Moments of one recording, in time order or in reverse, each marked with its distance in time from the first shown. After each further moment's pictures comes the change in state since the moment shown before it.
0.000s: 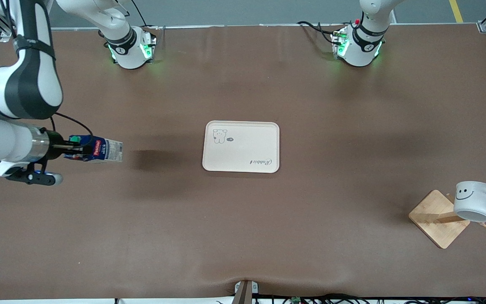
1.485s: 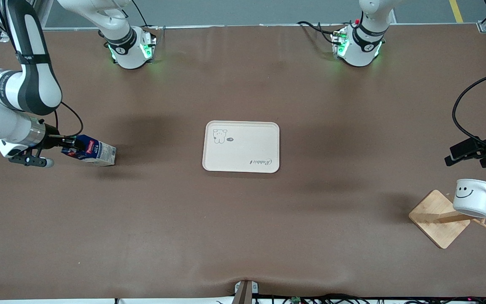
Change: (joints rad) left arm -0.044 -0.141 -0.275 0.000 0.143 -0.195 -0.735; right arm -0.141 -0.194 0.000 -0.606 -0.001 0.536 -0.129
